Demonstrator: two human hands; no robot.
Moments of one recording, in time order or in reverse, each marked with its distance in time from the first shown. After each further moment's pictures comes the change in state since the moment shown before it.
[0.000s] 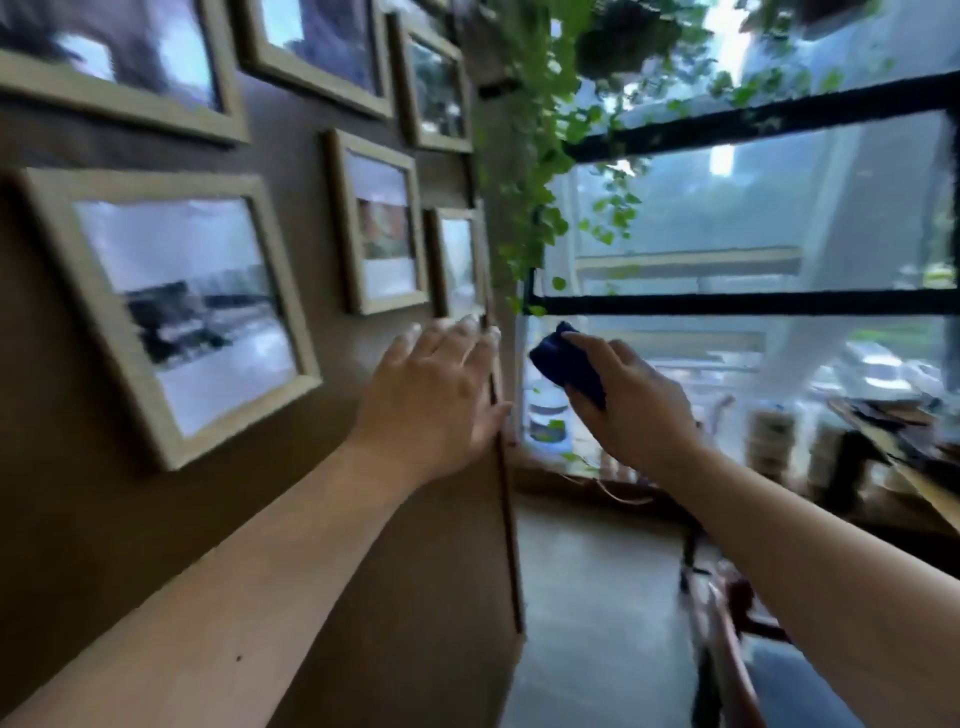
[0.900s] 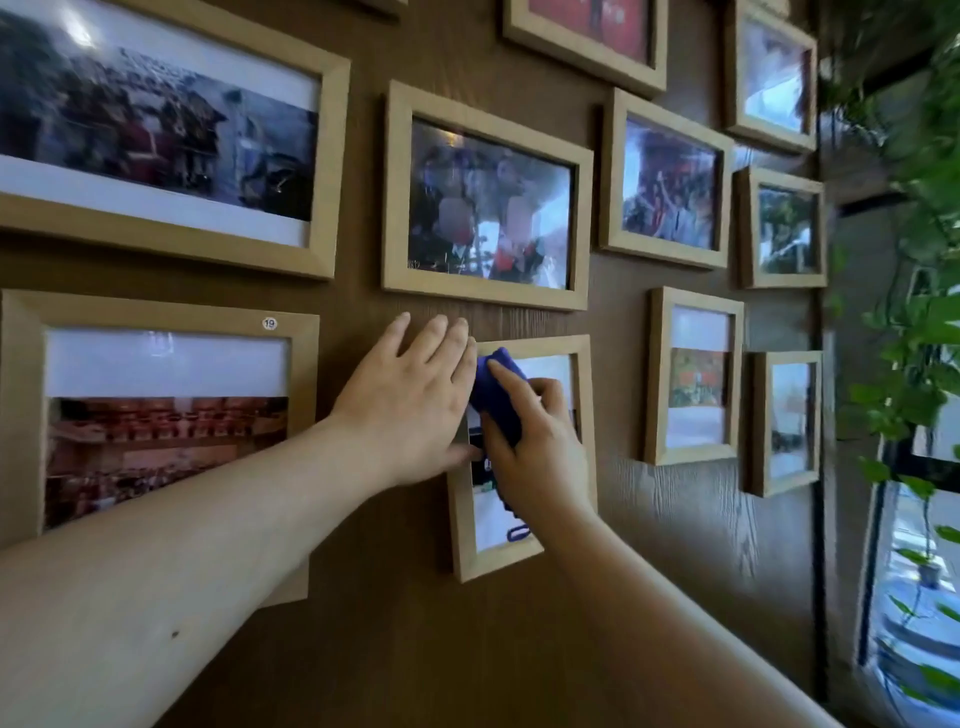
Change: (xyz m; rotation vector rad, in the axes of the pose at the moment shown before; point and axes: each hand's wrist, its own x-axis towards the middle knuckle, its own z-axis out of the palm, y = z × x) left_hand -0.053 -0.182 -0.135 0.844 -0.216 -0.382; right_hand 0.148 -0.284 0.100 0.929 0.107 -0.317
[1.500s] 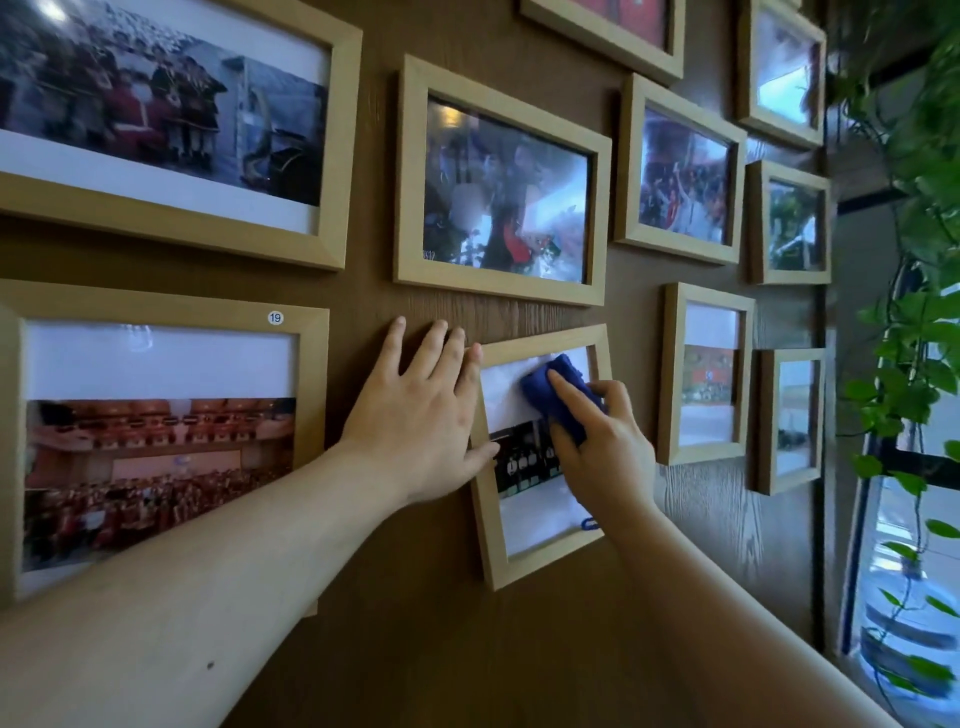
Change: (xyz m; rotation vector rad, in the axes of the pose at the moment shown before) left_hand -0.002 0.000 0.037 -0.109 0.057 -0.074; right_hand 0.007 0.061 -0.008 -0.270 0.058 -0.023
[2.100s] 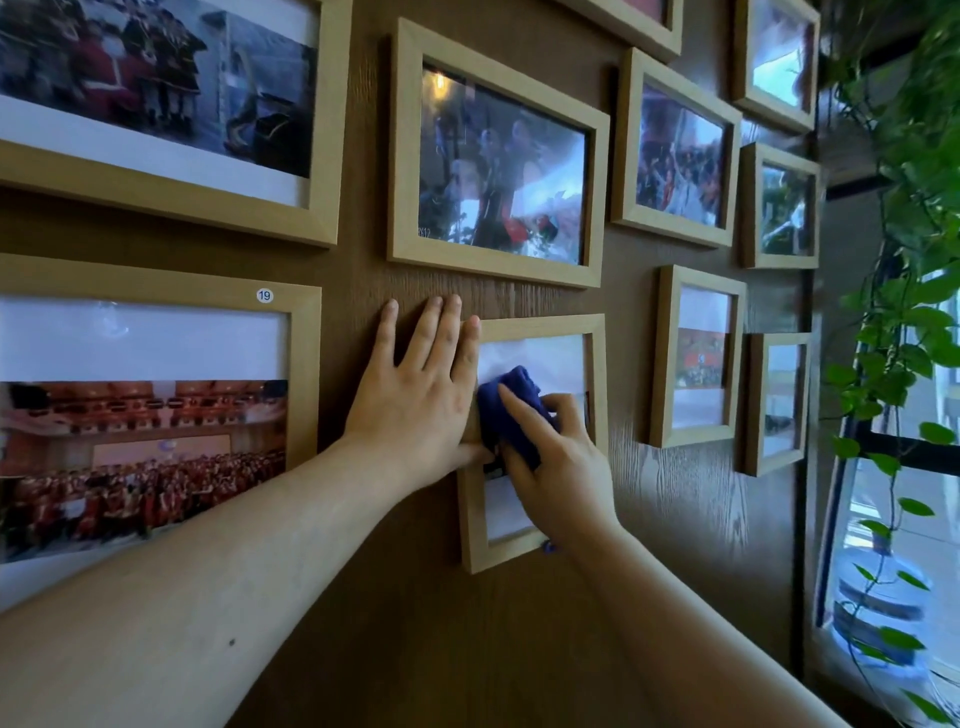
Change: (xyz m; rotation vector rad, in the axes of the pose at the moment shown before) left_hand 0.004 0.006 0.020 0.021 0.036 -0.055; right_hand -0.029 -0.035 0.011 0.028 -0.107 -0.101
